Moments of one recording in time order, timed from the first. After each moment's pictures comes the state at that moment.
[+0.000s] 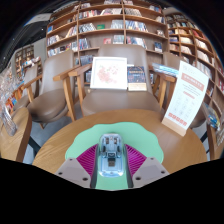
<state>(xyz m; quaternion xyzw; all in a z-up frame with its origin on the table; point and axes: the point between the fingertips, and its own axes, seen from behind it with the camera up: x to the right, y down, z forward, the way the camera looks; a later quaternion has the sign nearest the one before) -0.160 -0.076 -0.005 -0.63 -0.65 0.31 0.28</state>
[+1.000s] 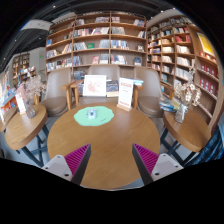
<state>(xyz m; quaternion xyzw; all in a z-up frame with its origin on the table) 0.194 0.026 0.116 -0.63 -0.60 0.32 0.36</state>
